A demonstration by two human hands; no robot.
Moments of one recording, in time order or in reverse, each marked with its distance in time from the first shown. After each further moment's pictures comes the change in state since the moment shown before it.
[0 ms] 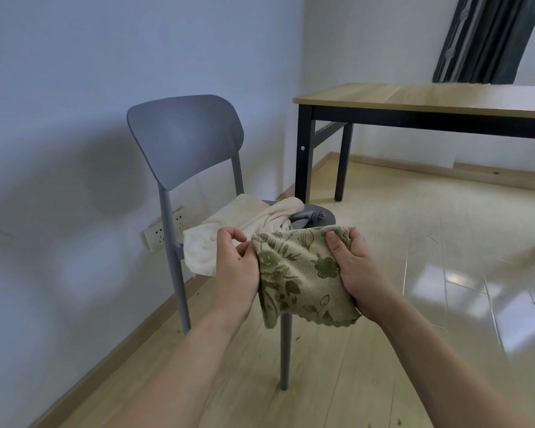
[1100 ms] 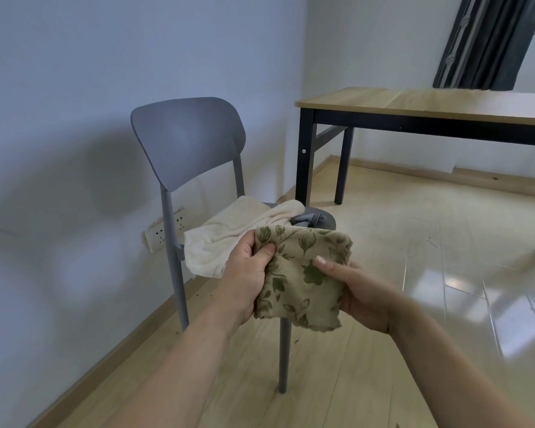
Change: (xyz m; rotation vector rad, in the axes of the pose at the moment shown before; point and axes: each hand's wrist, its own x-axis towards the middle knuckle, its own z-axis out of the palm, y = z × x) left_hand 0.001 0.008 0.005 -0.158 -0.185 -0.195; right_hand -0.012 -0.005 -0.013 0.157 -0.399 0.329
